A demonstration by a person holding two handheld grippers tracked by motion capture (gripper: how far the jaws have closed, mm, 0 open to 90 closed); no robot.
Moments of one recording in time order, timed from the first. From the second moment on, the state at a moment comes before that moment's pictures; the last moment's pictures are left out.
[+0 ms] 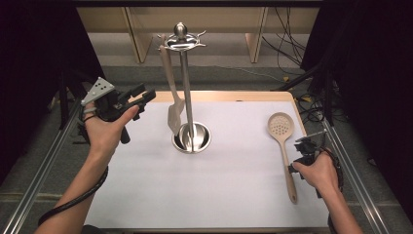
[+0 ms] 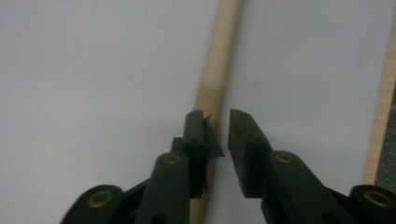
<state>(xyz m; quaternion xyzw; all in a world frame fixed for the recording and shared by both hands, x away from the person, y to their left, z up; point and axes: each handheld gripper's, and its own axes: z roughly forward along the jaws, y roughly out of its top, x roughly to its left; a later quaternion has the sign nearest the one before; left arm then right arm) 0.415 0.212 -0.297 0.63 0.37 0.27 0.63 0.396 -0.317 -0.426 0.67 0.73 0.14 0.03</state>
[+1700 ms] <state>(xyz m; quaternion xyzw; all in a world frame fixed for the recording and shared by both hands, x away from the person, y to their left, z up) 0.415 0.224 -0.309 0.62 0.38 0.26 0.64 0.441 -0.199 -0.446 0.42 0.90 0.12 0.04</state>
